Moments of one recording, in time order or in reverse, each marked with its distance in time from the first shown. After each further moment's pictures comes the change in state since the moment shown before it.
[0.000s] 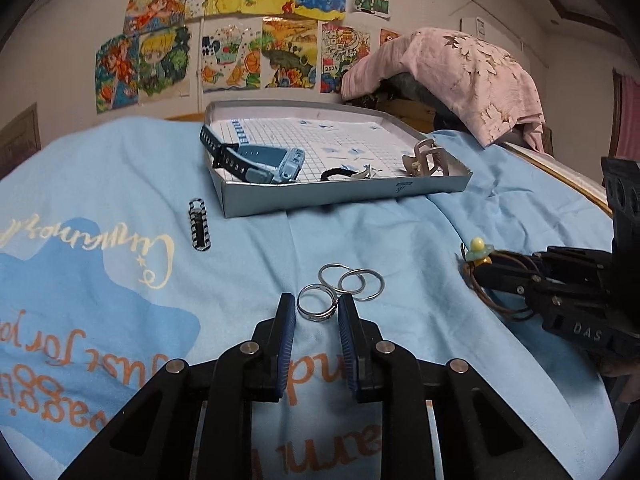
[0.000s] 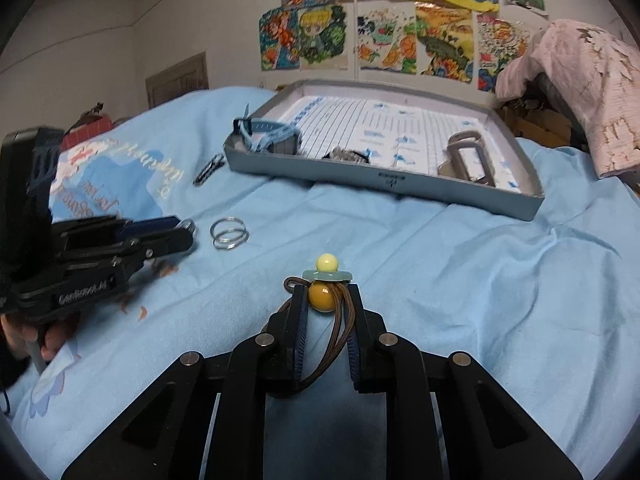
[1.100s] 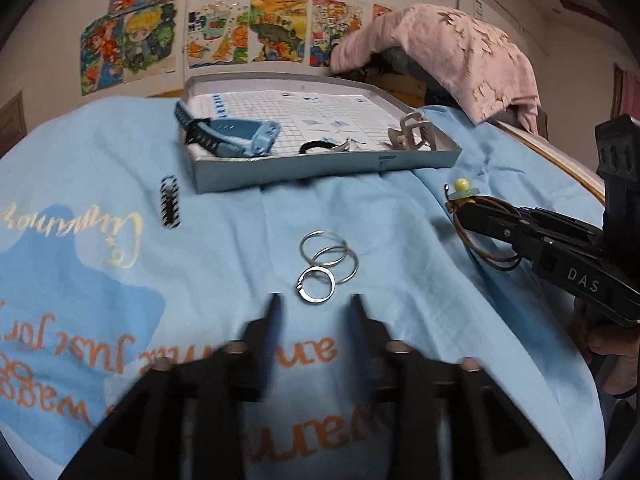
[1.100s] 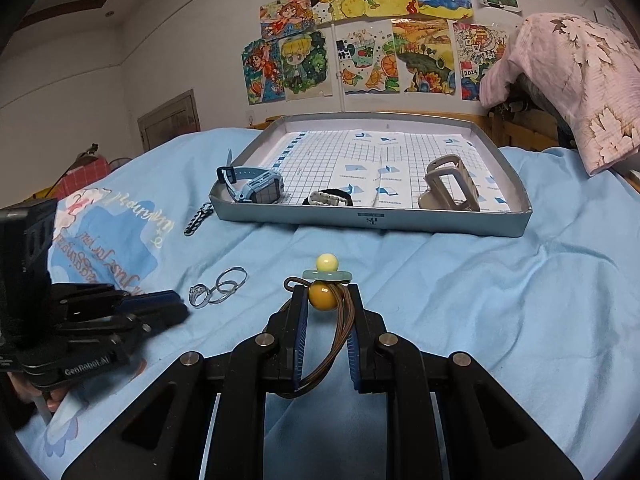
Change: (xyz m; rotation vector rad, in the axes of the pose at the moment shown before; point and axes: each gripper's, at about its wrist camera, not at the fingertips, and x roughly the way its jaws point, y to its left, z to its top) left arm 0.012 -0.010 0.002 0.008 0.109 -0.048; right arm 0.004 -0.012 0.013 0.086 -0.094 0.010
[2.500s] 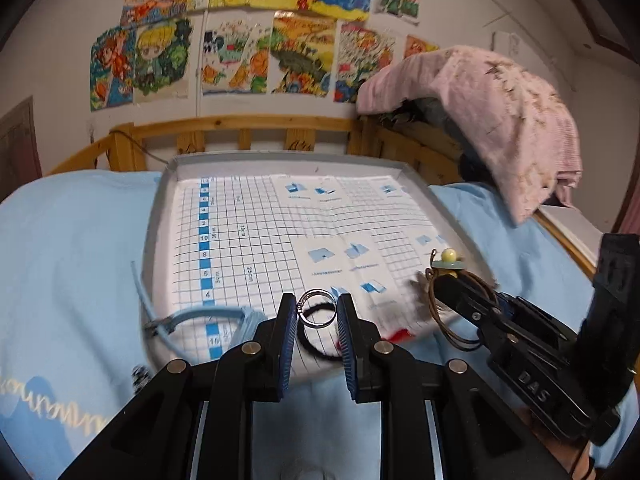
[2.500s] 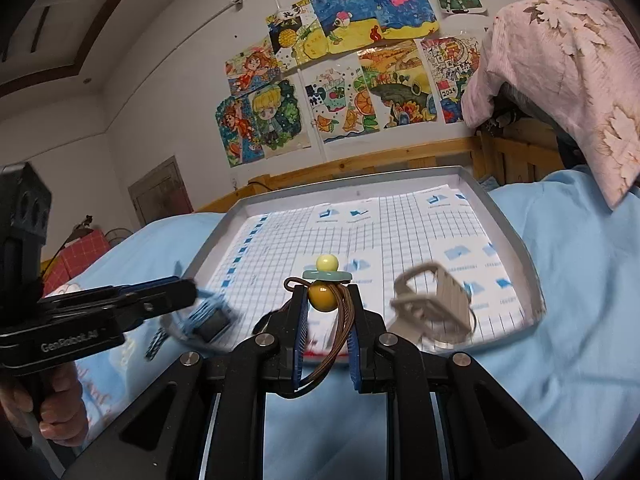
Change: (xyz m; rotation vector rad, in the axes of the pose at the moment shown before) left arm 0.058 -0.003 0.143 -0.115 -0.061 0.065; right arm 0.066 -0.055 0.075 0.155 -0.165 0.033
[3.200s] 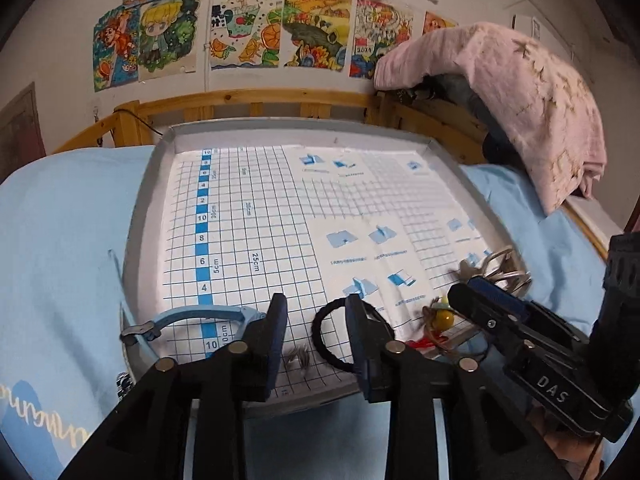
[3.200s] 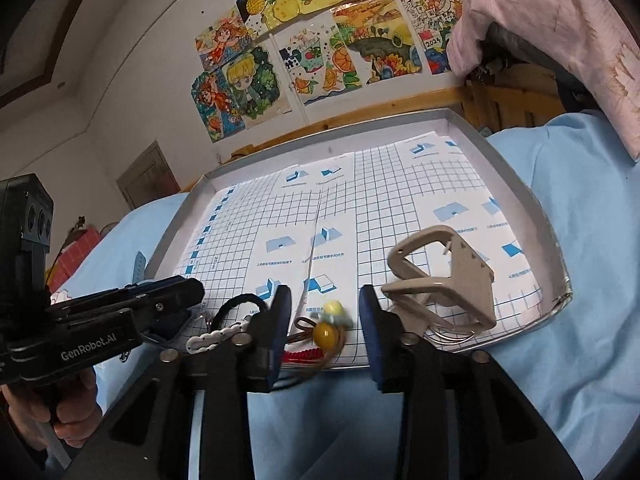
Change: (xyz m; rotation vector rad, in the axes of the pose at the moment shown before) left arm 0.027 0.005 -0.001 -0.022 0.066 0.035; right arm 0.050 -0.033 -0.007 0.095 0.132 -0.006
